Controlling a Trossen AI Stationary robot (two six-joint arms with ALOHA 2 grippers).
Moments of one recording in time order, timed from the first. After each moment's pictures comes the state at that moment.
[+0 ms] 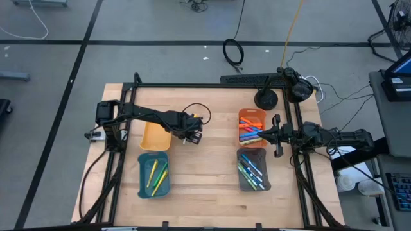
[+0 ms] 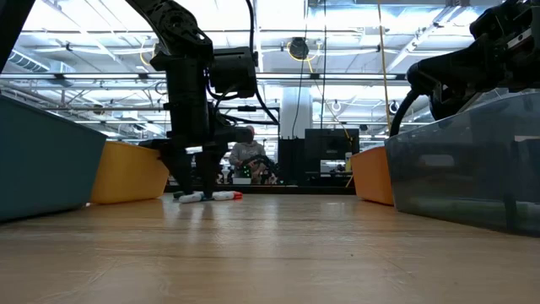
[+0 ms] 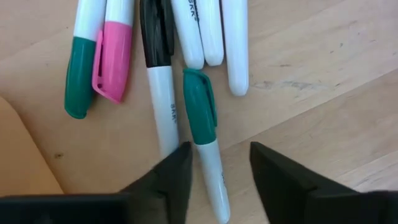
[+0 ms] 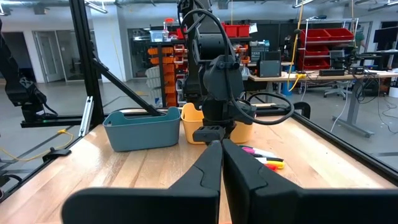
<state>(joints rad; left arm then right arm) 0.14 1.84 1.12 -0.66 -0.08 -1.00 0.01 0.06 0.01 0.13 0.05 0.04</state>
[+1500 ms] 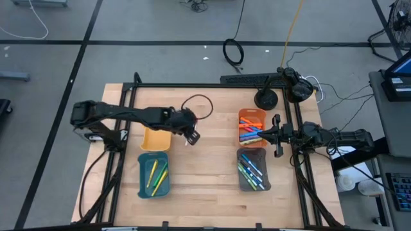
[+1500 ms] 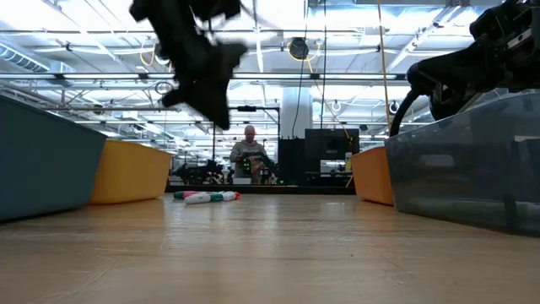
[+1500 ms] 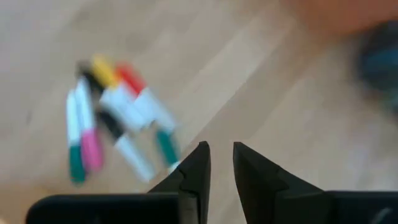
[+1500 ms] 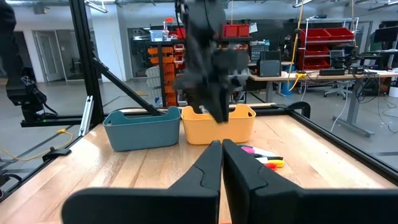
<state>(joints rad) 0.07 1.56 1.11 -0.57 -0.14 -0.66 0.01 0.06 0.01 0.13 0.05 0.04</state>
